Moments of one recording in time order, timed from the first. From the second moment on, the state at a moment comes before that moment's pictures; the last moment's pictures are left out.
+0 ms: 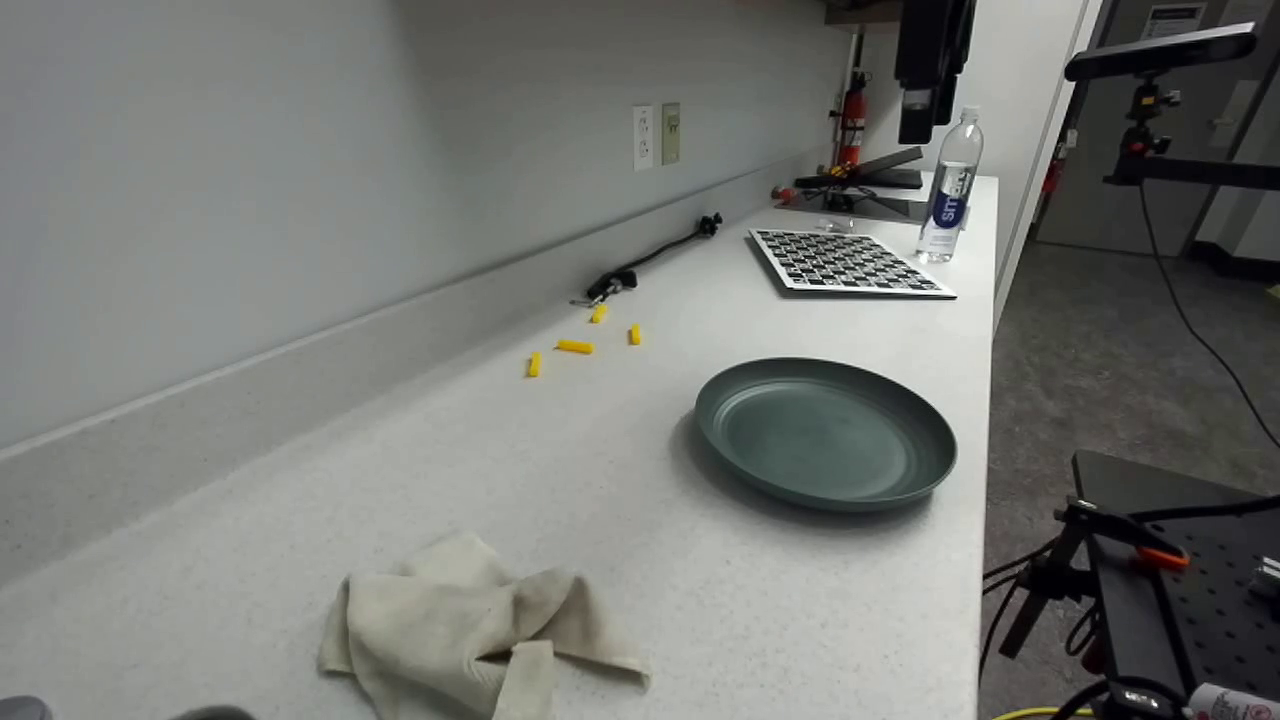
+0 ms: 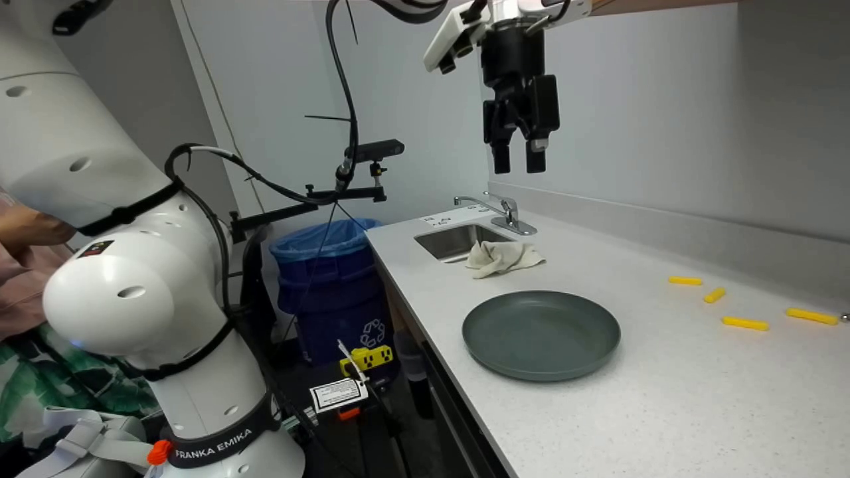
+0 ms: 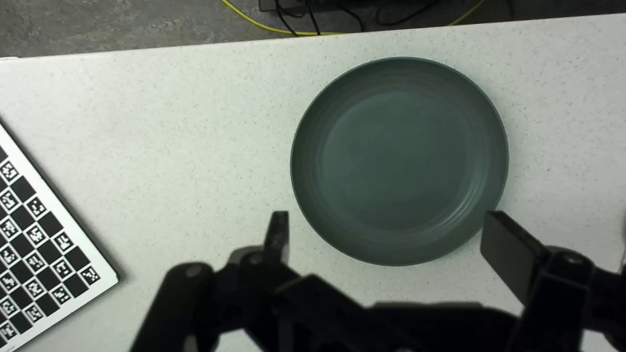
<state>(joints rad) -0.04 -0.31 0.01 -2.15 -0.10 1.77 0.06</state>
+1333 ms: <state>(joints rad) 0.16 -0.11 0.16 -2.19 -0.03 2.06 -0.04</state>
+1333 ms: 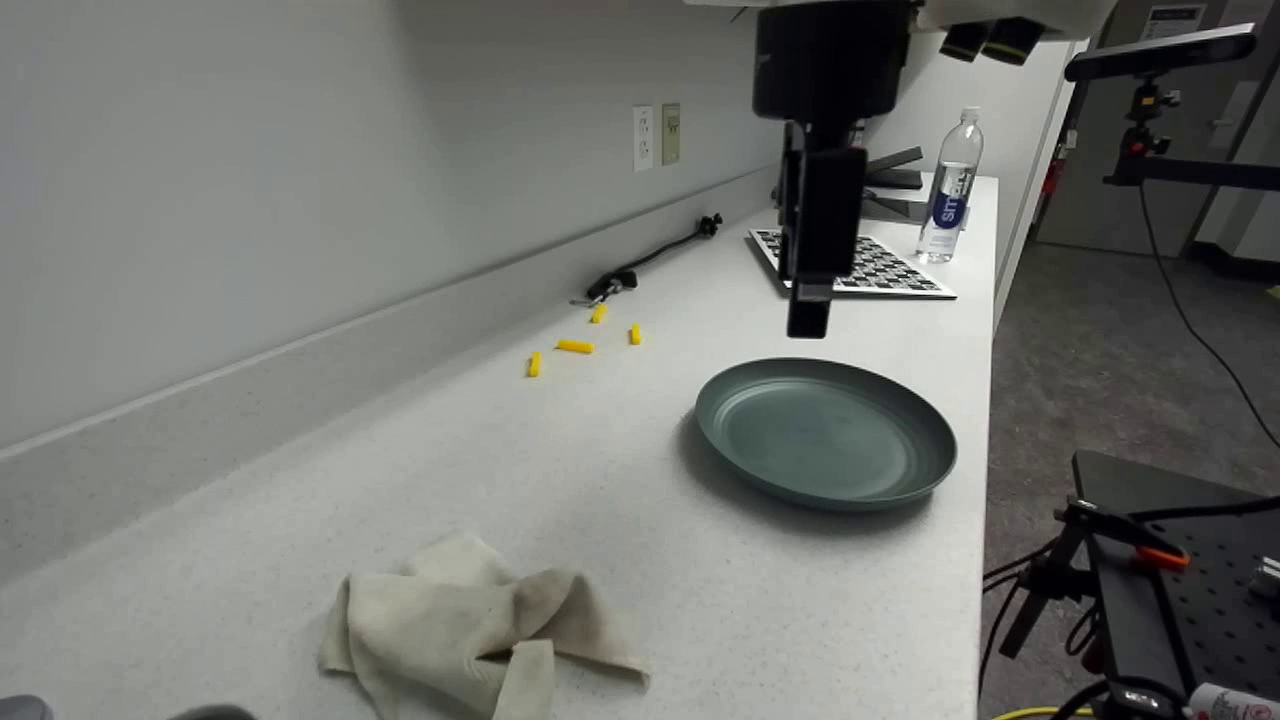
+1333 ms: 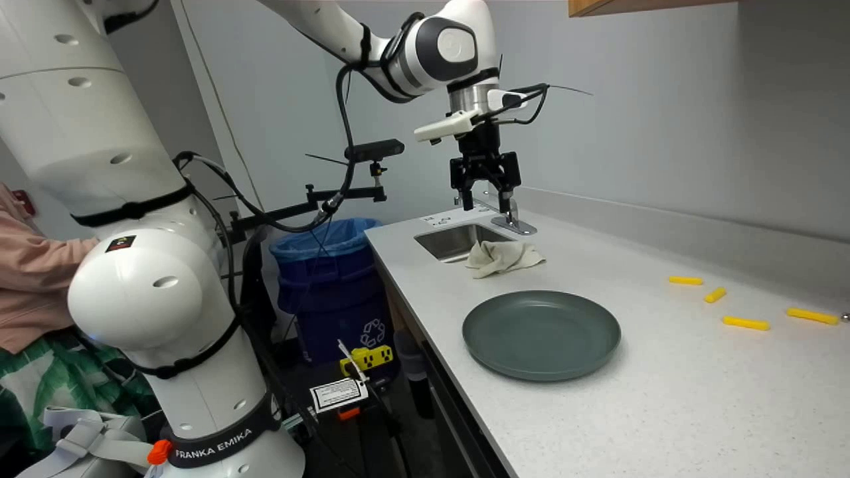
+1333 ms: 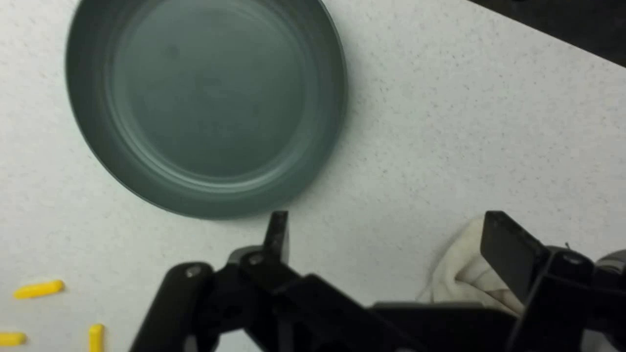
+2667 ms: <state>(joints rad) 0.22 0.11 0.23 -2.09 0.01 2.27 -0.10</state>
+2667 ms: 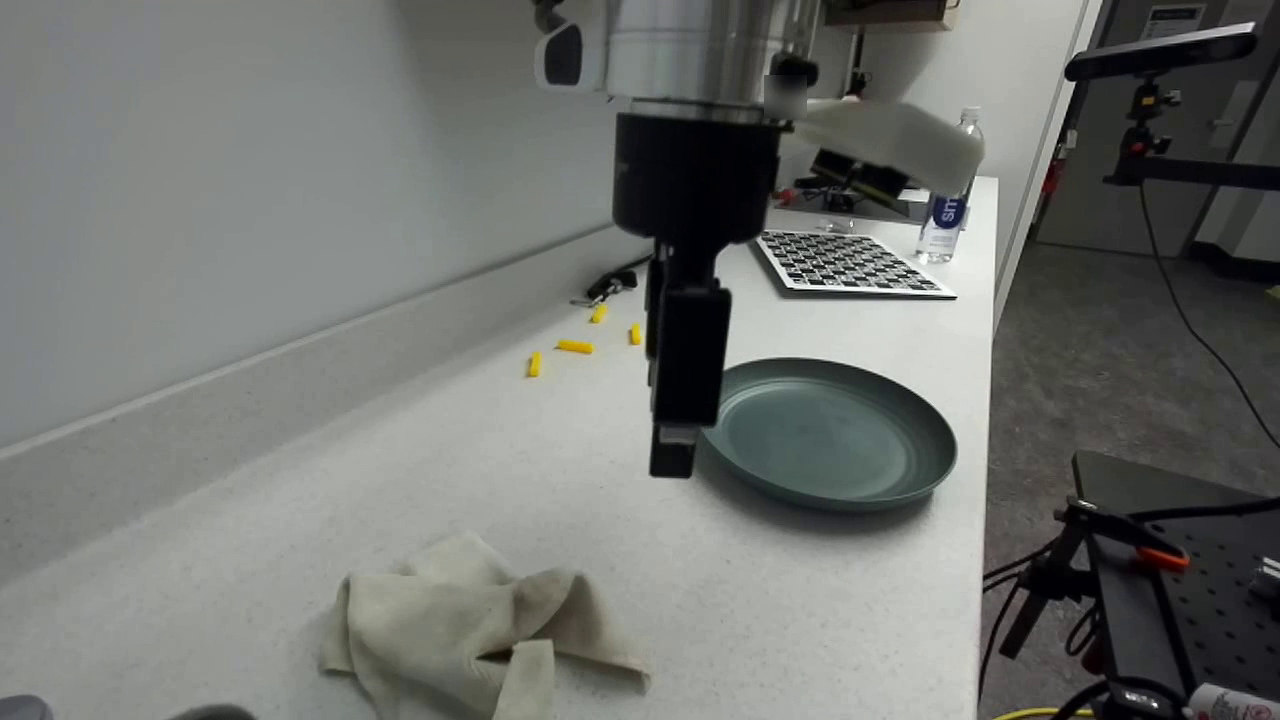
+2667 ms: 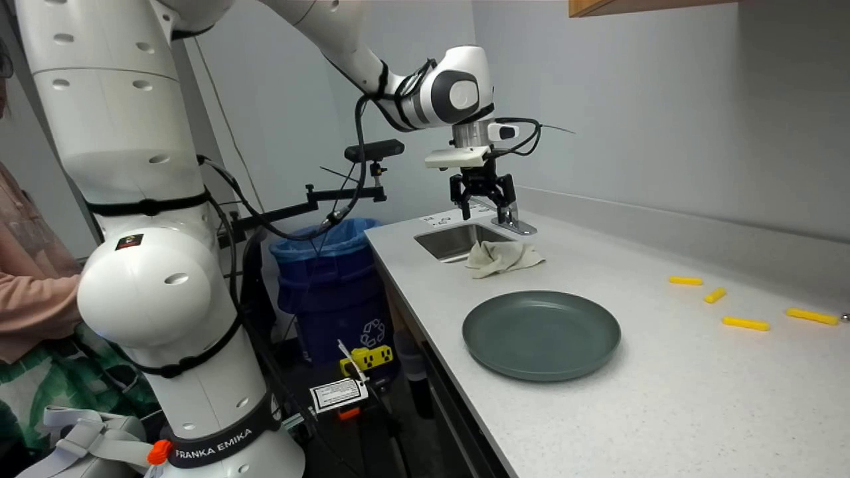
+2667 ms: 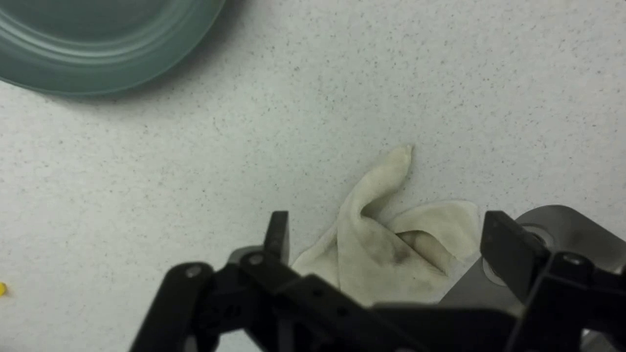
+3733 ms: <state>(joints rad) 0.31 0.54 0.25 -1.86 -0.10 2.58 -0.10</state>
